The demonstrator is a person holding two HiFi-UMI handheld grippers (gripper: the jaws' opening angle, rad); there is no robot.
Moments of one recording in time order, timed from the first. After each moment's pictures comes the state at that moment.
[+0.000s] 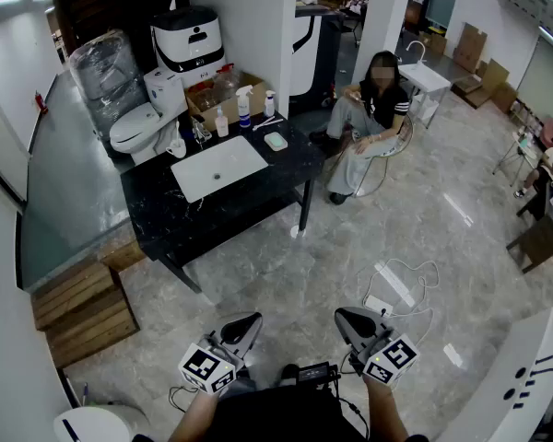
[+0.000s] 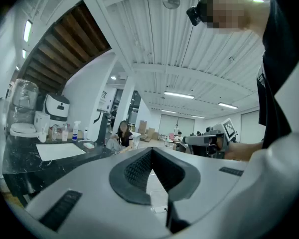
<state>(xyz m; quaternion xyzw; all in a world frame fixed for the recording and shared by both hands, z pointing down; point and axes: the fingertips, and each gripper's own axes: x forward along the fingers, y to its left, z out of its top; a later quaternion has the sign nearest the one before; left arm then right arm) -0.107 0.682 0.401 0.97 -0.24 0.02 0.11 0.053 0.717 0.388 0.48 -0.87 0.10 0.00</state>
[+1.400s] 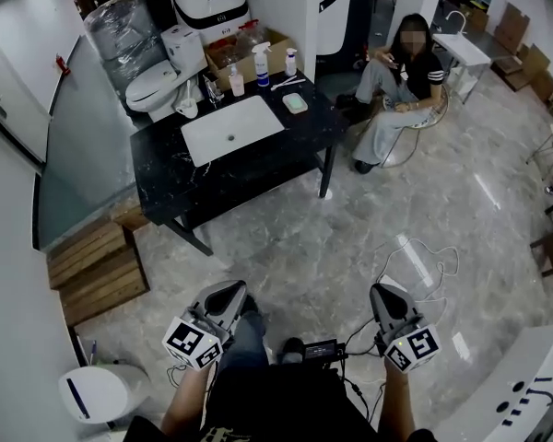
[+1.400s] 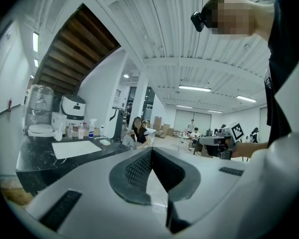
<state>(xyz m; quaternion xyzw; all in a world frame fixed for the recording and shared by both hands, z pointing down) -0.089 0.622 0.422 0.94 -0.32 0.05 0.12 0.175 0.670 0.426 0.53 -0.84 0.09 0.04</state>
